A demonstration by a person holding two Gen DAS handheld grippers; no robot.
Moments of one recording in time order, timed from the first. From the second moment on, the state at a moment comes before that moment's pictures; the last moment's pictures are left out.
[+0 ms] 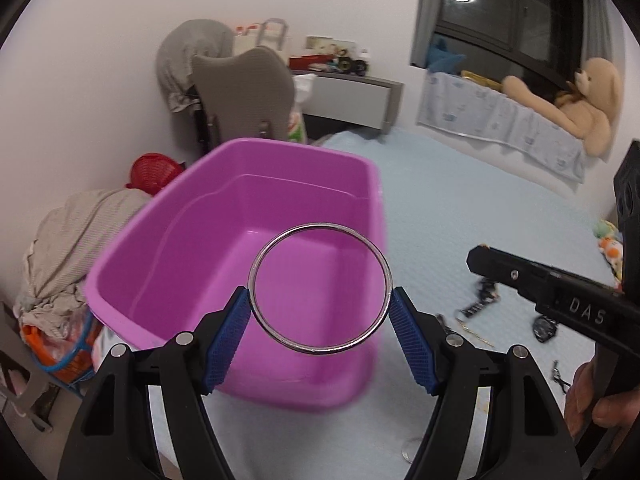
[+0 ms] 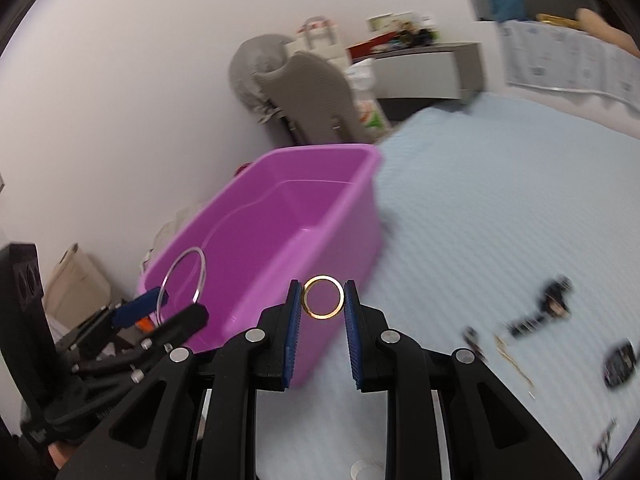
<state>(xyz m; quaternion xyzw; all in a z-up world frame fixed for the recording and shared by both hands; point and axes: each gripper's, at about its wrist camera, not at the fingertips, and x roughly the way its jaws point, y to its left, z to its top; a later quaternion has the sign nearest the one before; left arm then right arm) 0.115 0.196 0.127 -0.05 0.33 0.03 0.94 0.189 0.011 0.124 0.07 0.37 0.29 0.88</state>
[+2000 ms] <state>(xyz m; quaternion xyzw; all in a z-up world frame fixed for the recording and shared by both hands) 0.185 0.279 0.088 -0.09 0.40 0.13 0.90 0.341 0.150 0.085 -0.02 0.45 0.26 0.85</state>
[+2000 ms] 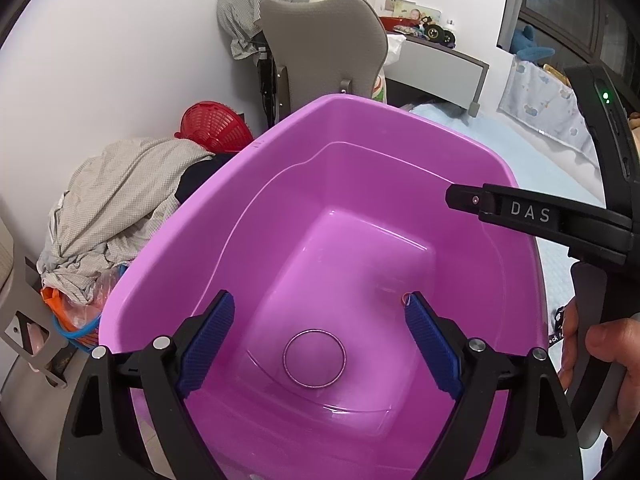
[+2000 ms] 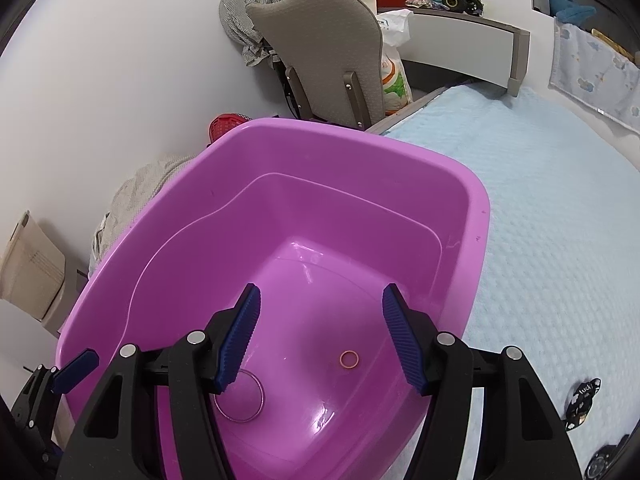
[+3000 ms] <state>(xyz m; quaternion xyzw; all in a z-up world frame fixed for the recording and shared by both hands) 0.110 0.226 0.120 -0.08 0.38 0.10 0.92 0.248 0.059 0.130 0.03 0.41 0.25 0.88</state>
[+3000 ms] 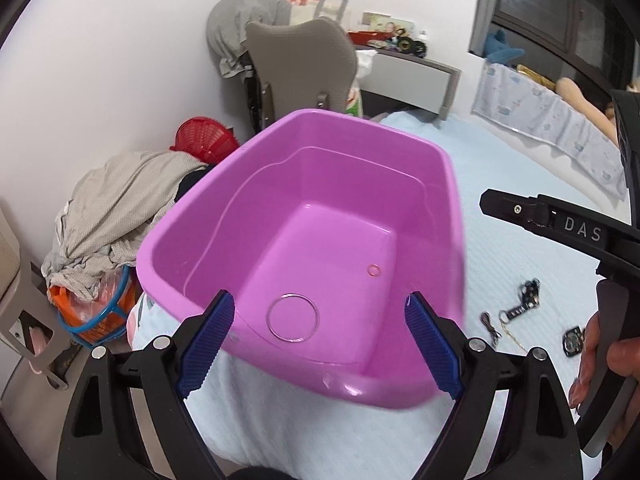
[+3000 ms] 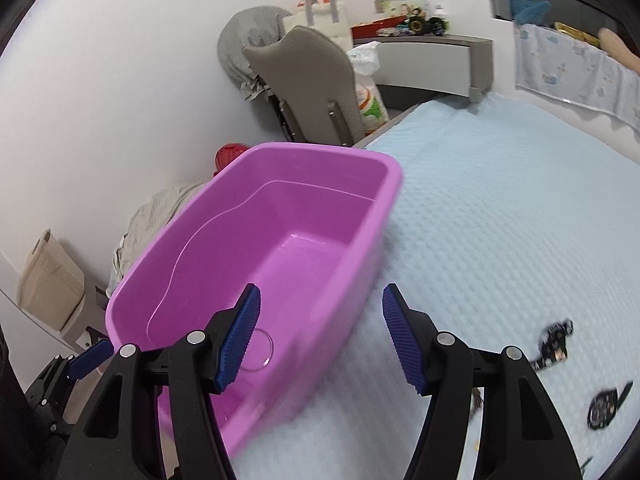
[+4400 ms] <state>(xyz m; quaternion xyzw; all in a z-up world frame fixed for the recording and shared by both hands) -0.004 0.060 0.020 -0.03 0.44 -0.01 0.90 -0.034 -0.232 -0.008 0.14 0.47 0.04 0.87</state>
